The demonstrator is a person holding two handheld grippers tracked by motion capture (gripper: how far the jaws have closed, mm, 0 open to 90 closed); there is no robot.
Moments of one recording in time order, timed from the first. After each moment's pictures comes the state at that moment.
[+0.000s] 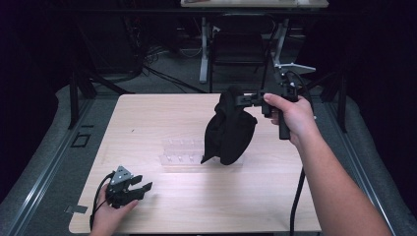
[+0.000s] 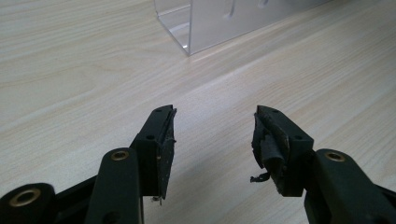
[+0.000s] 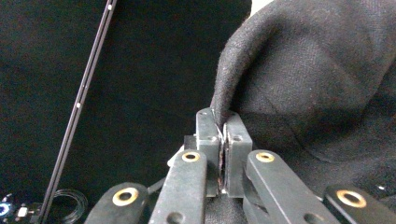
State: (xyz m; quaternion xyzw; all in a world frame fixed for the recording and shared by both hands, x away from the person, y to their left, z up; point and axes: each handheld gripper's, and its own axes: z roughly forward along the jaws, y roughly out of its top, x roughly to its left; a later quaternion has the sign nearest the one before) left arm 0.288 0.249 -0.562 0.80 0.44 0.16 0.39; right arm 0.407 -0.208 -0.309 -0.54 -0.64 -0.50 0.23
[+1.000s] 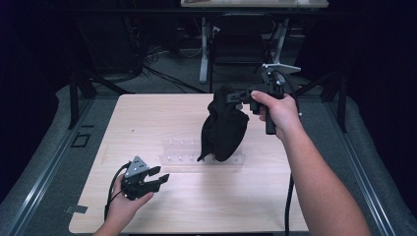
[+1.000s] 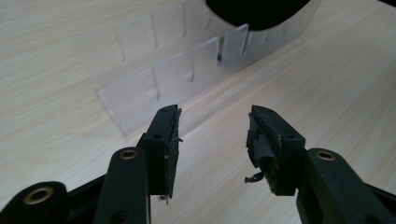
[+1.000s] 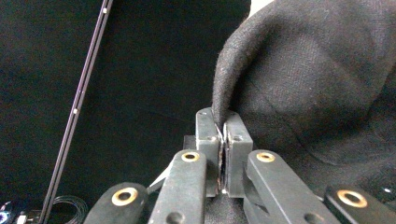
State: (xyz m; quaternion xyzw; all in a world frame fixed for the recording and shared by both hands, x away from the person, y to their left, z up) left arm 0.300 0.189 -0.521 0.80 0.37 0.16 0.44; right arm 0.431 -0.188 -0.324 -0.54 -0.63 -0.50 0.24
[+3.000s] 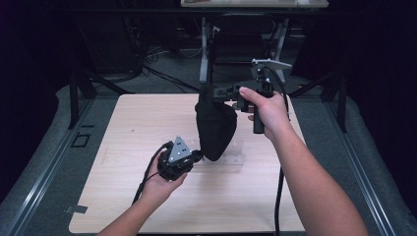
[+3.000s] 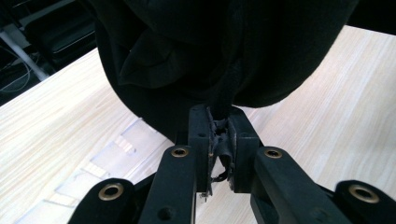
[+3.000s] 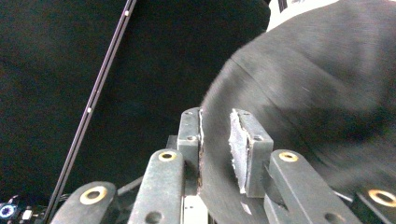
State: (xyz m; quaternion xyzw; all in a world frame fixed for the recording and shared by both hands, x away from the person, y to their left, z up) left arm 0.318 0.097 -0.461 0.83 0.27 0.21 0.43; right arm 0.422 -0.161 -0.310 -0.51 -0.63 -0.53 0.23
